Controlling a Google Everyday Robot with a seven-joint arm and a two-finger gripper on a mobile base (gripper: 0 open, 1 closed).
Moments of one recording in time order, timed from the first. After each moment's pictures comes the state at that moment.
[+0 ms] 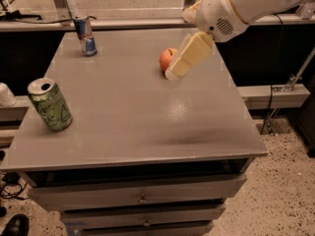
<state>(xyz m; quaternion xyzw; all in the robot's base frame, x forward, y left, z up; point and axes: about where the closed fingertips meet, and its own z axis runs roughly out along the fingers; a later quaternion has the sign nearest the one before) 0.557 -0.052 0.990 -0.60 0.70 0.14 0.37</state>
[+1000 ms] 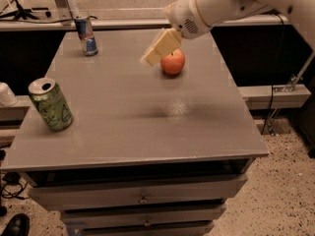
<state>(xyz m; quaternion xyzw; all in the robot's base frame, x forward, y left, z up) 0.628 -0.006 0.973 -0.57 0.69 0.17 0.42</state>
